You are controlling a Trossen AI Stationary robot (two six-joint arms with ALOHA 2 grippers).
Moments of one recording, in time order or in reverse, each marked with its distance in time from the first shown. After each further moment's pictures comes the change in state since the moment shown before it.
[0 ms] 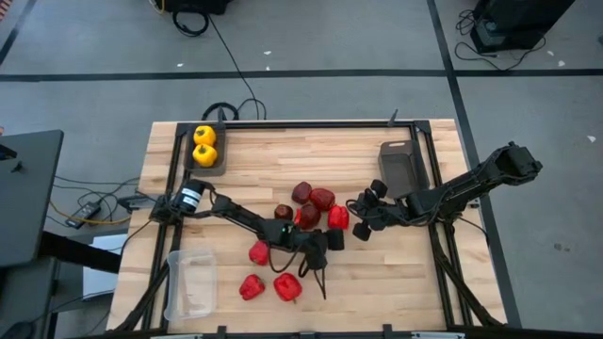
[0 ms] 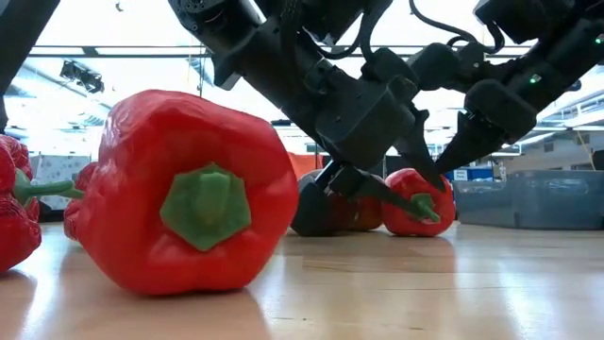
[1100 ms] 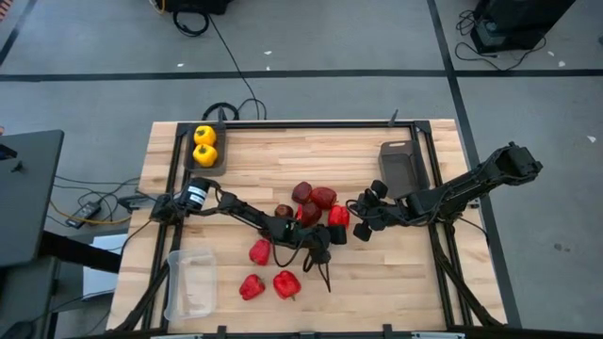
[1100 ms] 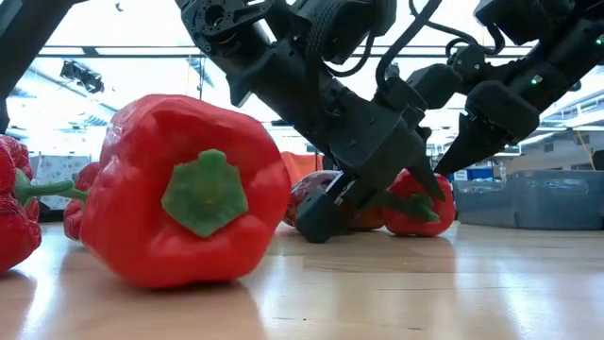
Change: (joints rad) left arm 0.059 0.075 0.004 0.054 -0.069 0.063; right arm 0.000 0.000 0.000 -0.013 -0.011 0.010
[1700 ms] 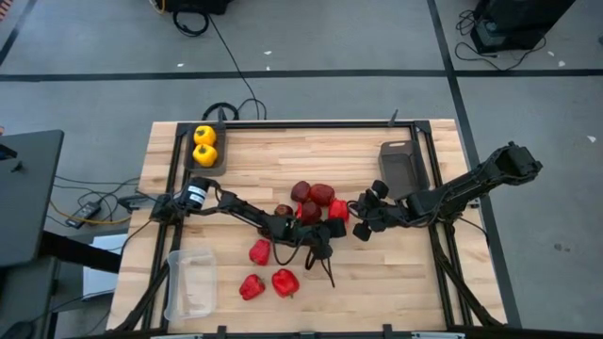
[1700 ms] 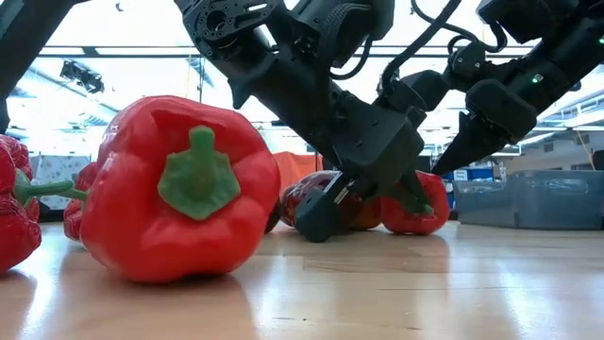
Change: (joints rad) left arm 0.006 -0.015 -0.001 0.018 -0.053 -0.103; right arm 0.015 0.000 0.000 0.001 0.037 0.021
